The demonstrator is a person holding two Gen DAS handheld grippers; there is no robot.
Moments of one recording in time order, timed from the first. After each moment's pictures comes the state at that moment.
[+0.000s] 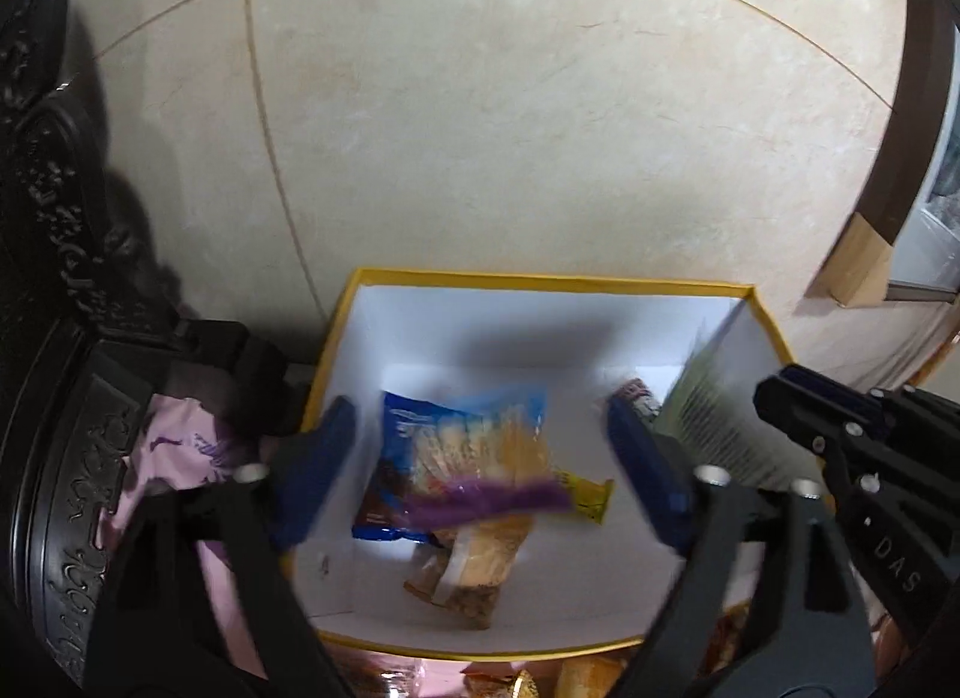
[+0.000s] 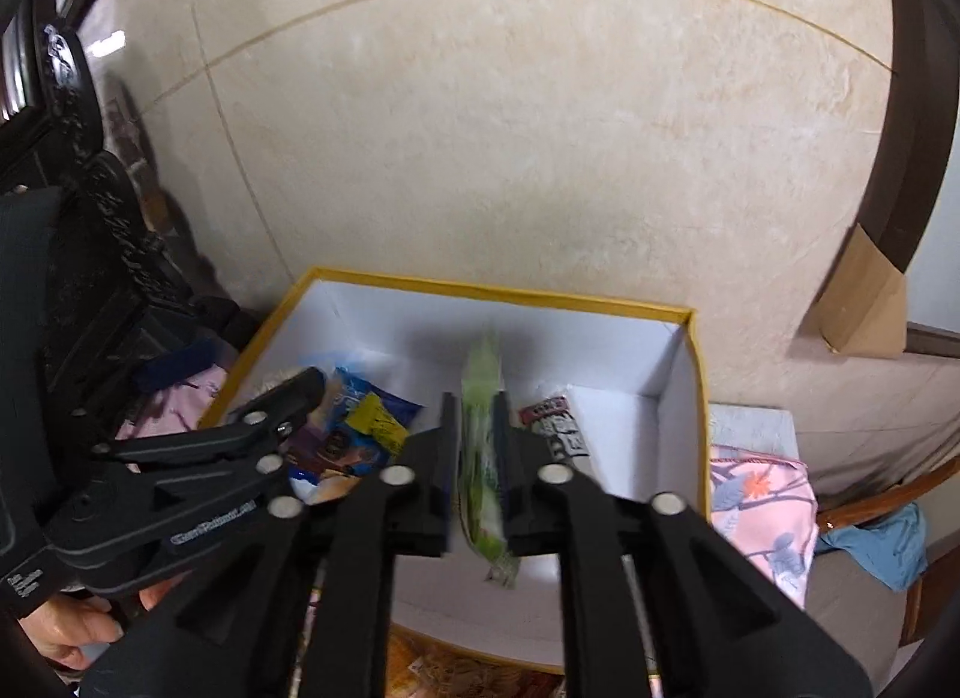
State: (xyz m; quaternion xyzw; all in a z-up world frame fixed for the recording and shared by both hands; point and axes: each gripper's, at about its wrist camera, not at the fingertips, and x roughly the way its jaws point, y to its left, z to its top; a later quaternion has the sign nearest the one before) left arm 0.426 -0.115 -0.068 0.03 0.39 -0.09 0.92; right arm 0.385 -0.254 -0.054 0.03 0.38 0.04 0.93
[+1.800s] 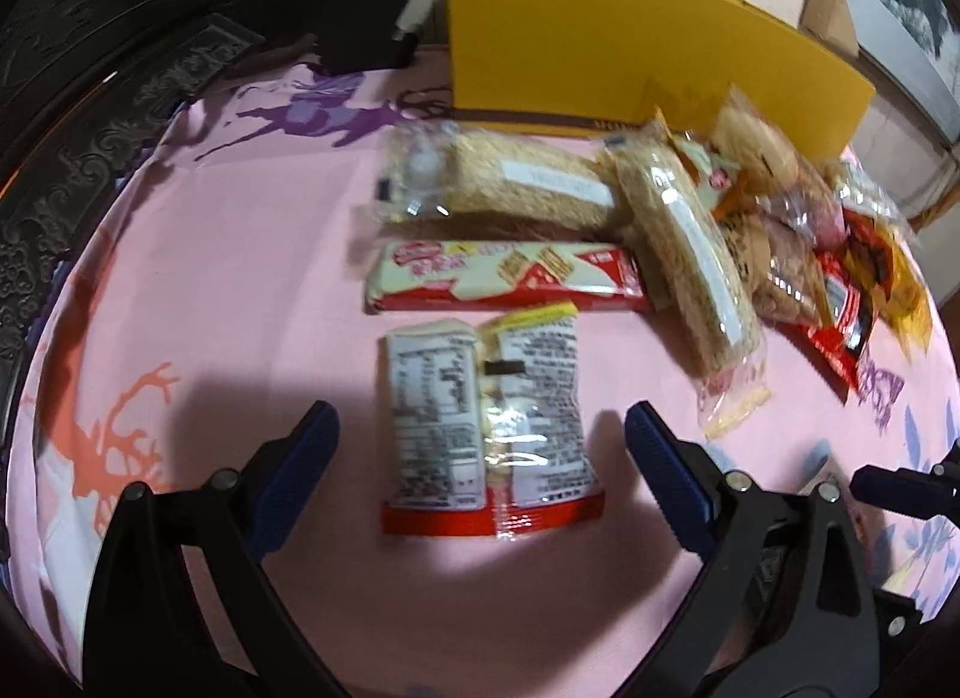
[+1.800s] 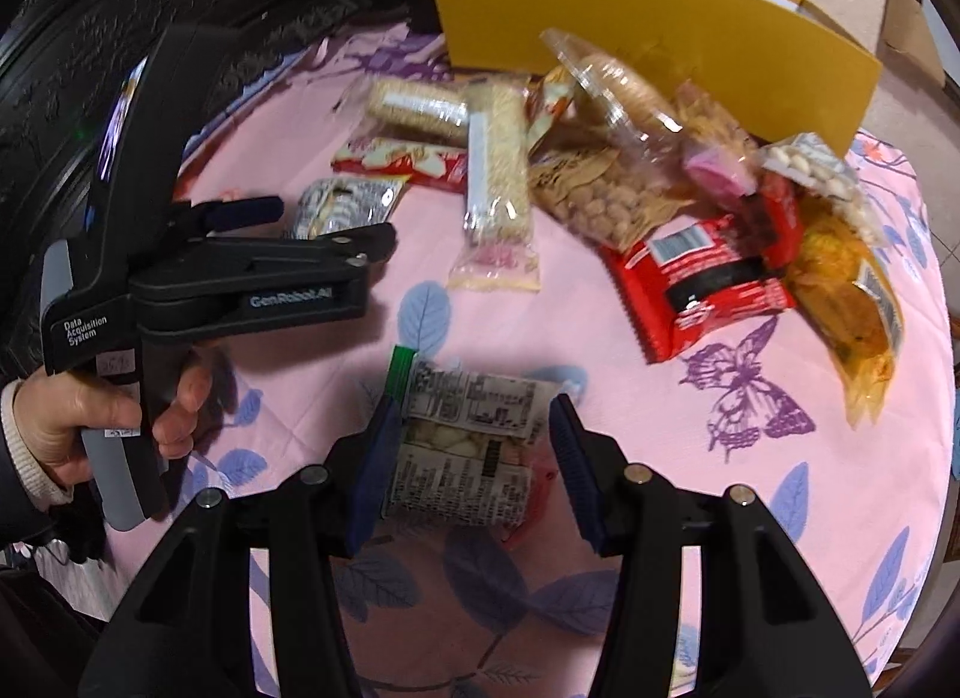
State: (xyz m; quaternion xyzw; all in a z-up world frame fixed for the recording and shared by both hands) left arm 0.196 -0.006 -0.235 0.05 0.47 -0.08 0.88; right arm 0.120 -0.145 -0.211 -0.01 0.50 0.16 0.85
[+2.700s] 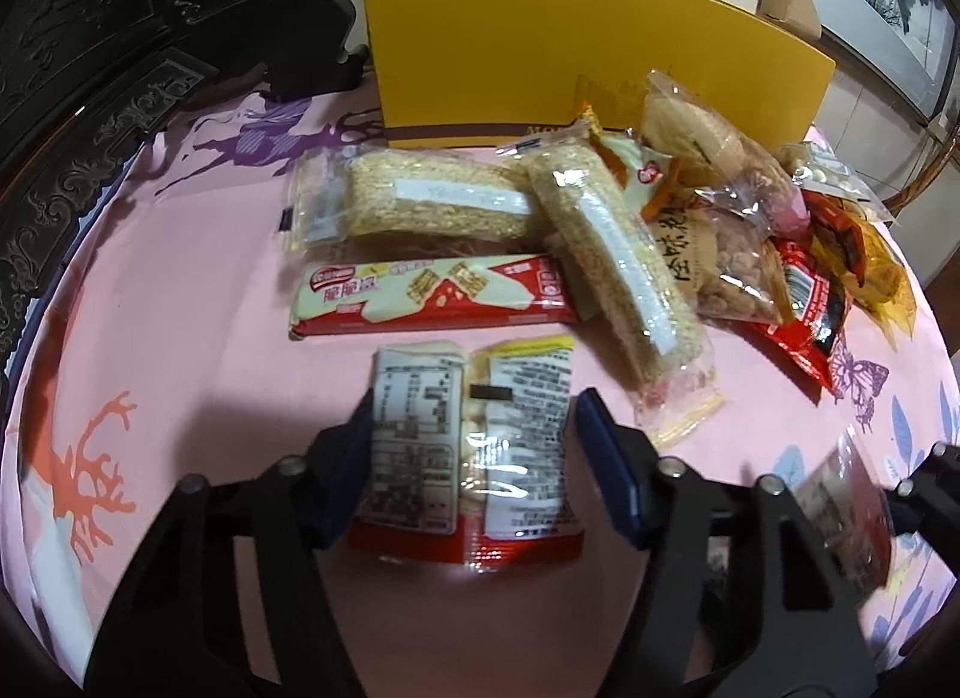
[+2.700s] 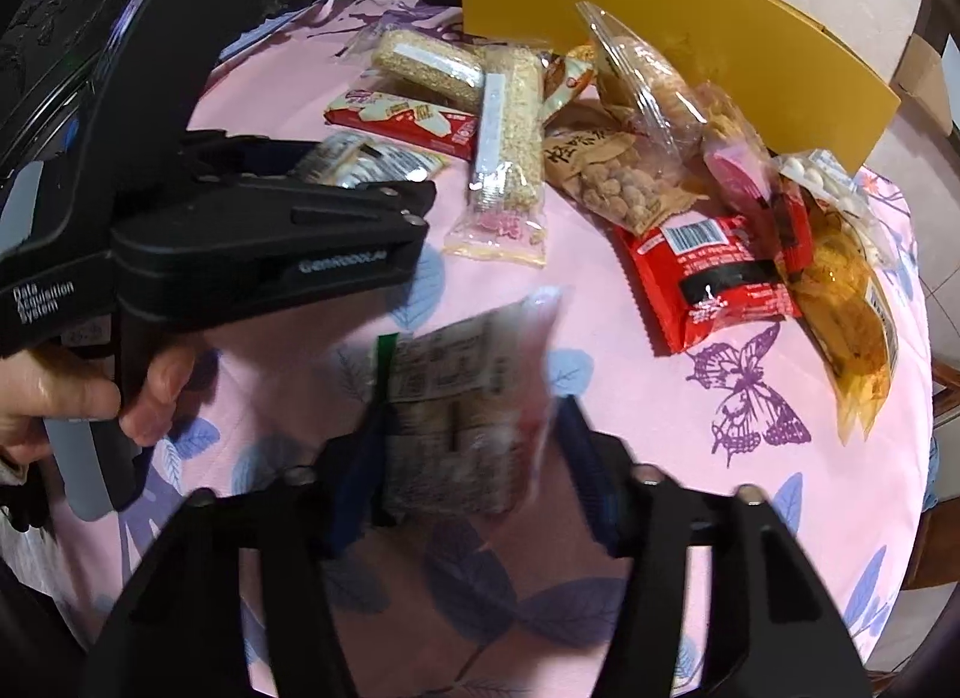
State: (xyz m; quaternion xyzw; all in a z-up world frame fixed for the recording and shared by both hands) left arm 0.191 -0.033 -0.234 0.06 0.45 -0.10 0.88; right arm 0.118 -0.122 -0.229 -0.08 0.50 0.15 0.85
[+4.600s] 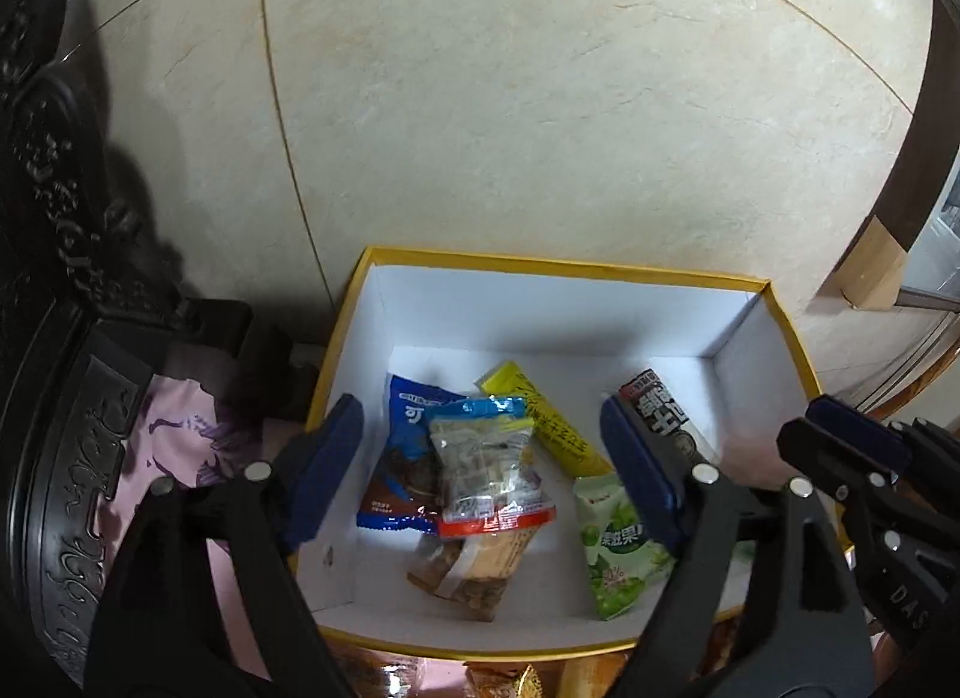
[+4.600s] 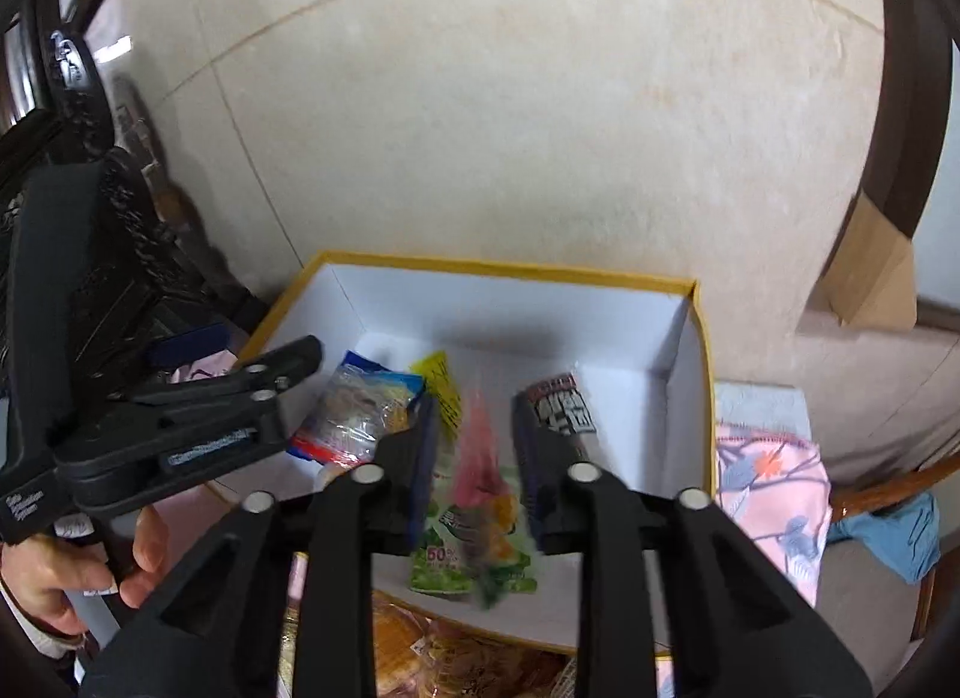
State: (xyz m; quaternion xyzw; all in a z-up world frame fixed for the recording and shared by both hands) left arm 0.434 -0.104 -0.077 0.01 0.40 -0.09 0.91; right arm 0.378 -0.259 -0.058 0.06 0.38 0.07 0.92
